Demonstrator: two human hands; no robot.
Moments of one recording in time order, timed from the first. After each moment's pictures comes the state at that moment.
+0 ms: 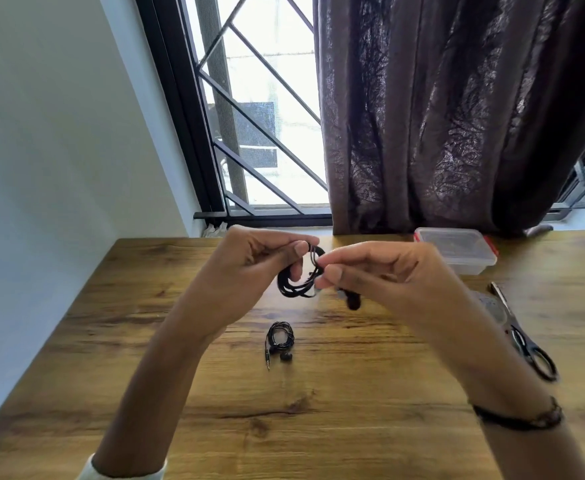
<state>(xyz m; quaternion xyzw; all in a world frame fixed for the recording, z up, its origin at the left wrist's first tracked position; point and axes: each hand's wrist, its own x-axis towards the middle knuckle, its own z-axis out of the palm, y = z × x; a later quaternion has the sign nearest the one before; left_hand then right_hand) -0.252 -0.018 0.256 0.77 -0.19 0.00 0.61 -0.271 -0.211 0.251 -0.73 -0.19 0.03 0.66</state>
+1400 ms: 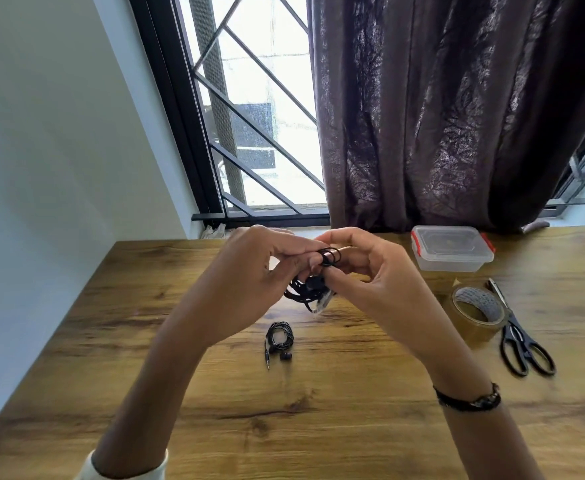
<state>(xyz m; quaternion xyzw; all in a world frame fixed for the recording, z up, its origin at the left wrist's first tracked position) -0.251 -0.019 0.259 0.87 -0.28 0.08 0.40 -0.262 -0.198 0.234 -0.76 -0.15 0.00 0.64</state>
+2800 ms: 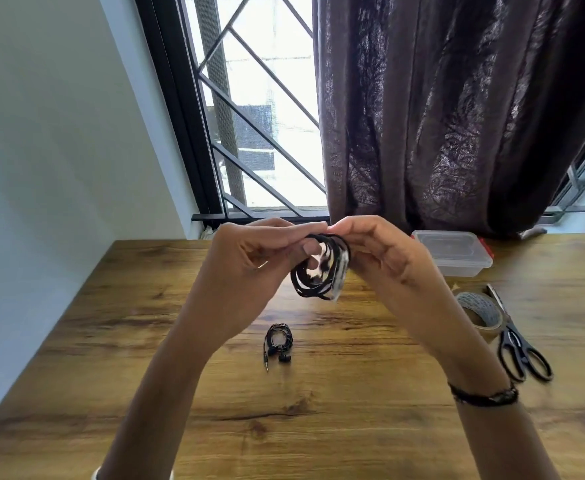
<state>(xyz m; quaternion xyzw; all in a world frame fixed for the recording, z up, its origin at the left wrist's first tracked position) -0.261 -0.023 0.259 0.75 -0.24 0.12 0.60 -0.249 -0.210 0.226 -0.67 -0.28 -0.04 0.69</state>
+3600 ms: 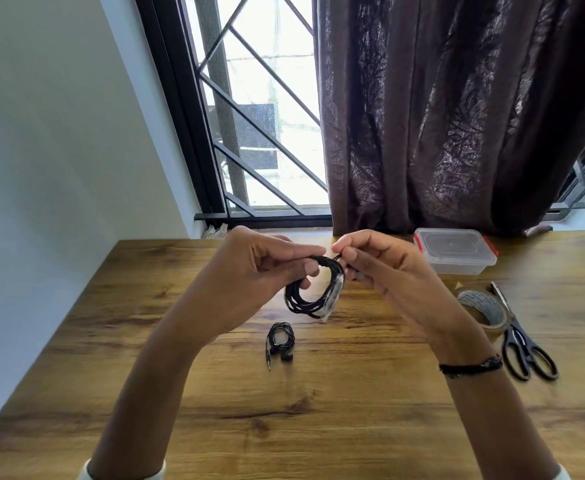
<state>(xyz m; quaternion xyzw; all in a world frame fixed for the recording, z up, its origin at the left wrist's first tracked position) -0.258 -0.017 0.261 0.79 -0.22 -0.01 0.57 -0.233 -0.222 0.215 -0.63 -0.20 0.07 0.75</state>
